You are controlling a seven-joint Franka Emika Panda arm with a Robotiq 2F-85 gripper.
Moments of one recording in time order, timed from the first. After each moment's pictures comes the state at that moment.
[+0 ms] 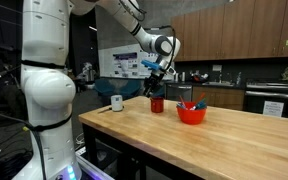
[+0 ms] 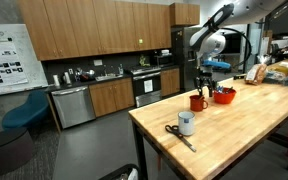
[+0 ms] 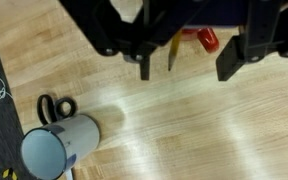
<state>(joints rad) -0.19 0.13 -0.12 -1.98 0.28 1.68 -0.09</state>
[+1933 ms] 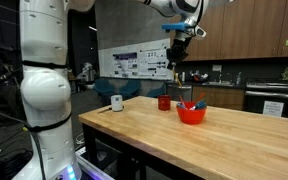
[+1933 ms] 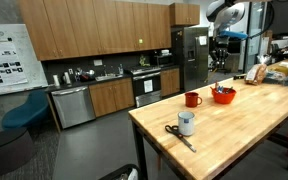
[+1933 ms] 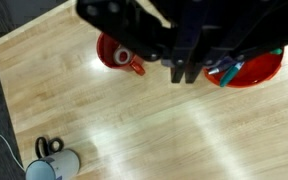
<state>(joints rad) -0.29 0.10 -0.25 -1.64 0.21 1.44 -0.14</state>
